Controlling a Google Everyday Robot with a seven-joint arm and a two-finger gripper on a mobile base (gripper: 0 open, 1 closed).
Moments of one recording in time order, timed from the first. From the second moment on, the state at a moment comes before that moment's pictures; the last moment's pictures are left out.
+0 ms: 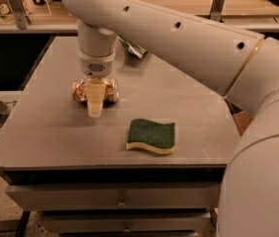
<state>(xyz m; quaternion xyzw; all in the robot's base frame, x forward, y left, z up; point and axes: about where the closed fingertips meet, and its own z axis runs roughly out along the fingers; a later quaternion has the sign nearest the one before) 0.585 0.110 0.843 -0.74 0.66 0.02 0.11</state>
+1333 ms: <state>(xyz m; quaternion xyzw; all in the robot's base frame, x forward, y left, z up) 0.588 0.153 0.843 -0.74 0.66 0.04 0.09</state>
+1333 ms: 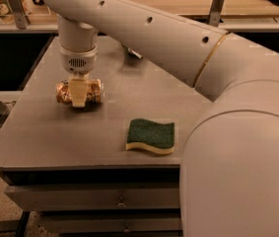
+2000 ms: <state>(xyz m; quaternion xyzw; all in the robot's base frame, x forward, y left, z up) 0.580 0.135 0.901 -0.72 0.63 0.19 0.22</state>
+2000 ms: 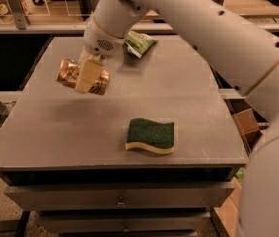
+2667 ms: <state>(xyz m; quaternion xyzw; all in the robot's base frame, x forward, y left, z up) 0.575 0.123 0.907 -0.71 0.63 0.22 0.24</state>
